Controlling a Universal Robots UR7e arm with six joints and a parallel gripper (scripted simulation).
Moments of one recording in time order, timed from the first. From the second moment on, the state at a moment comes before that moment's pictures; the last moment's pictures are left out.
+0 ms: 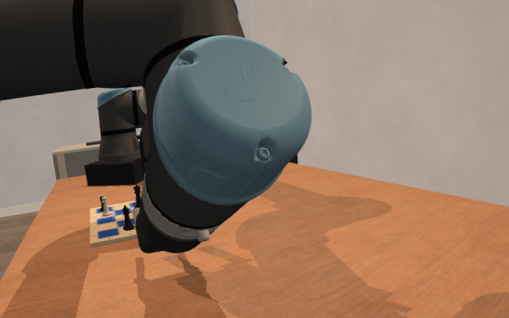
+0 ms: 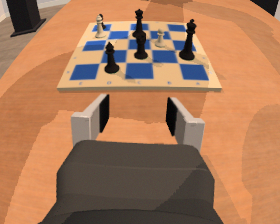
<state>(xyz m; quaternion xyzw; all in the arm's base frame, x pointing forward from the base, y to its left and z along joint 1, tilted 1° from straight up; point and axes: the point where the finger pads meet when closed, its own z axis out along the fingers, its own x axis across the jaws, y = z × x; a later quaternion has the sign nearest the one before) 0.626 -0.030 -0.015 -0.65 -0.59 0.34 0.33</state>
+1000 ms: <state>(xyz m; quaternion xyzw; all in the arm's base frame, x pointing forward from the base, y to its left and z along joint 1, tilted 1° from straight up) 0.628 -0.030 0.068 -0.65 -0.59 0.34 0.33</state>
